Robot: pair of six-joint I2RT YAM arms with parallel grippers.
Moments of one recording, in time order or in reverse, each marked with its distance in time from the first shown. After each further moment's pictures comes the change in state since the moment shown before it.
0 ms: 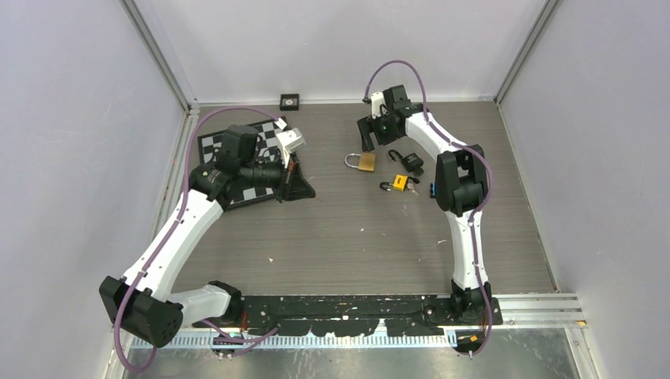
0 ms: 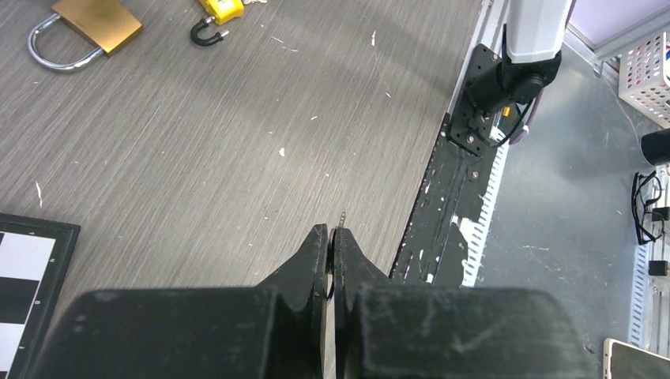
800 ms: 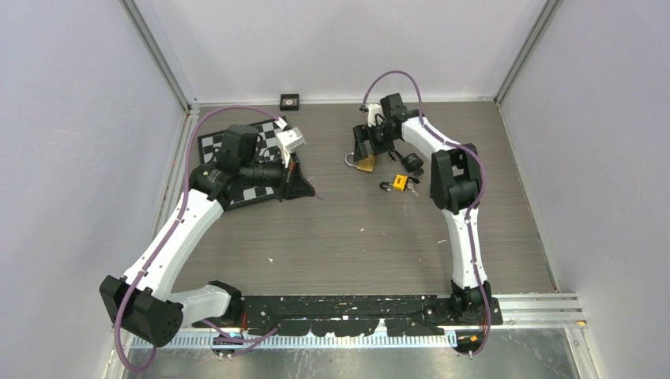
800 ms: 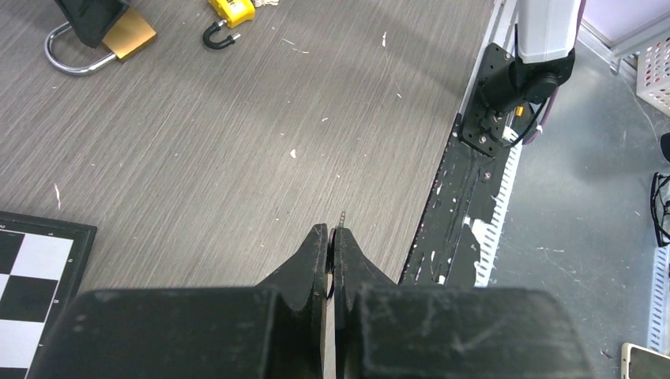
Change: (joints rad) left arm 0.000 0.001 -0.002 0.008 -0.019 0.019; right arm -0.002 0.090 0.023 -0.024 -0.198 0.096
